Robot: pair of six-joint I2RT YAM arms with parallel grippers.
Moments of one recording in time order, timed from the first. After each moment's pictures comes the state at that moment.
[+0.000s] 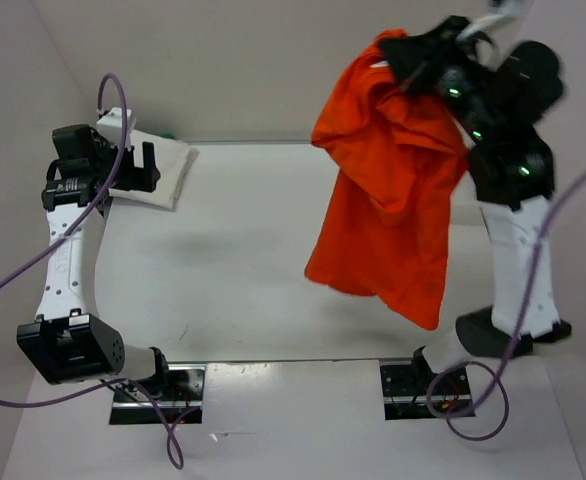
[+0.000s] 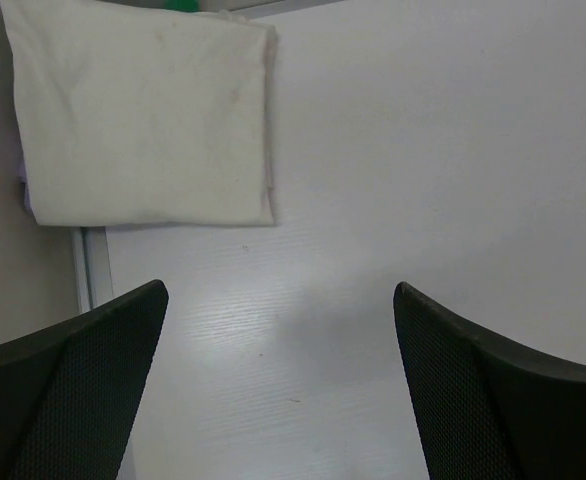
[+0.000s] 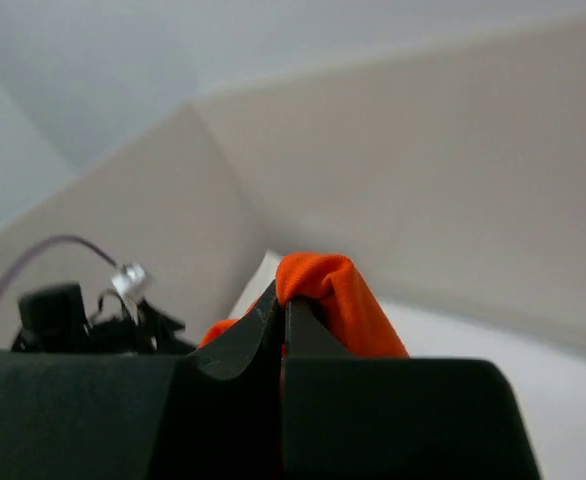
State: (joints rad) left arm 0.22 1.37 1.46 -0.61 0.30 0.22; right arm 0.29 1.48 2.29 -0.50 -0.23 0.46
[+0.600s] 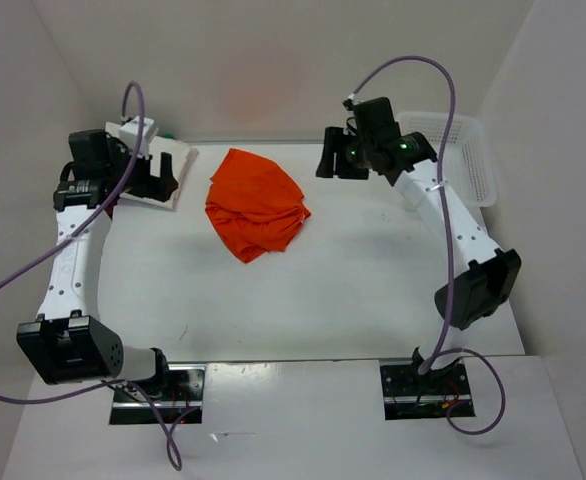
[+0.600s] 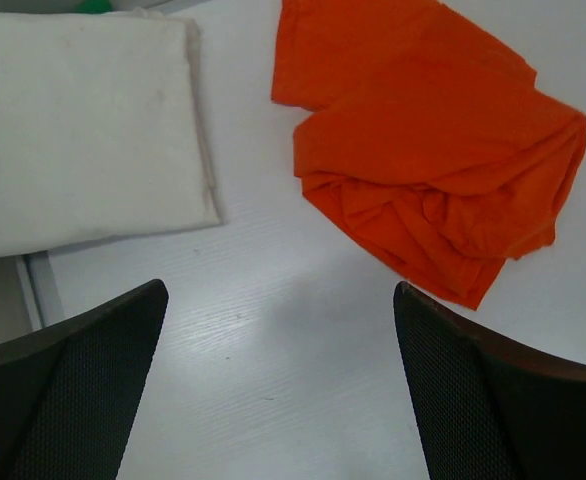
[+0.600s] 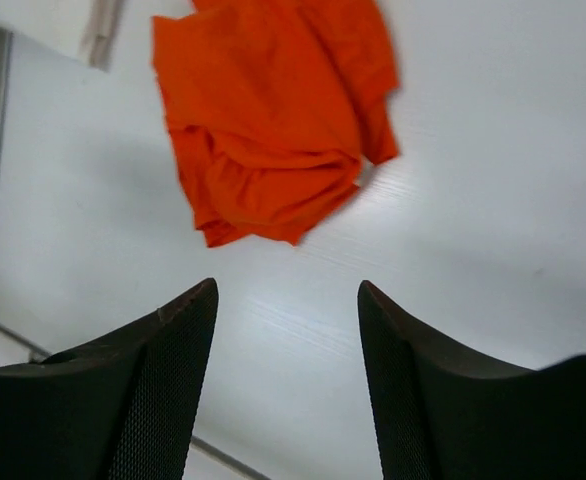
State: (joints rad) left arm 0.20 1.35 1.42 -0.62 0.41 0.26; right arm 0.45 1.75 1.95 -0.88 -0.12 0.37
